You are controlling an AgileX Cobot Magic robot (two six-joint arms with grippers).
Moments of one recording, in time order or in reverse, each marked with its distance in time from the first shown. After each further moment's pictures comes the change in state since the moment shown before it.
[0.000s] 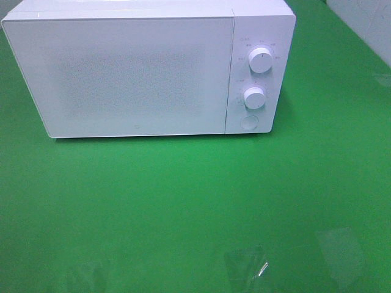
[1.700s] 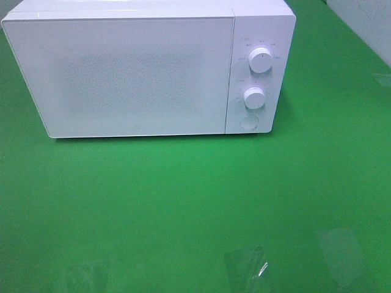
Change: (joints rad) left arm 0.000 0.000 0.000 0.000 0.000 0.000; right arm -0.052 -0.256 0.018 0.033 0.148 0.027
